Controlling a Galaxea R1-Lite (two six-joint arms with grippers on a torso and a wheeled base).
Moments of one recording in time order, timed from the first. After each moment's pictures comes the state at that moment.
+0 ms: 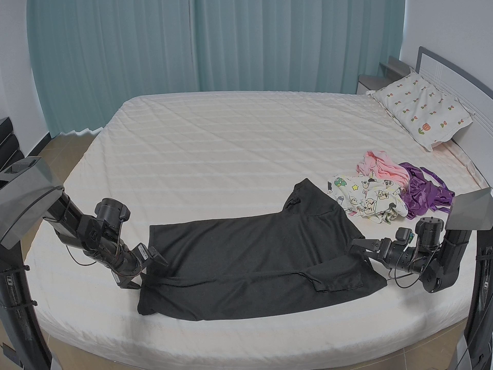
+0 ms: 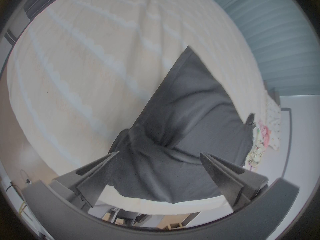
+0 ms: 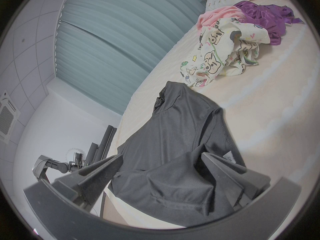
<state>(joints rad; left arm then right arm) -0.06 2.17 -0.98 -0.03 -0.26 -0.78 -0.04 2.39 -0.55 -1.39 0.66 0.60</state>
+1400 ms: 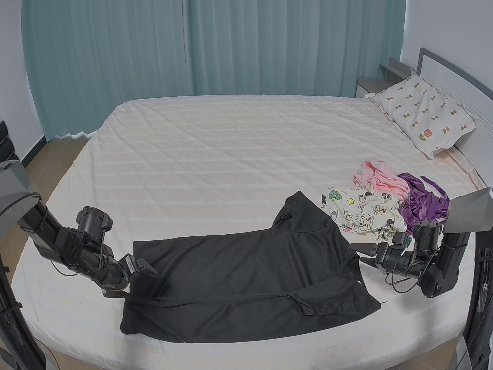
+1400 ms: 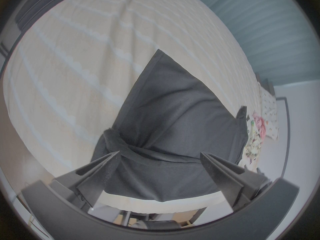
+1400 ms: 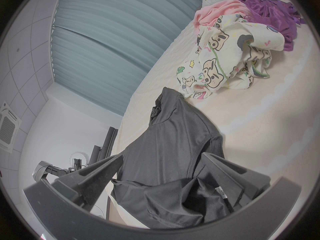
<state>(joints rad) -0.03 2.02 -0.74 -0.14 -0.29 -0.67 0.00 2.39 -0.50 -1.43 0.66 0.66</state>
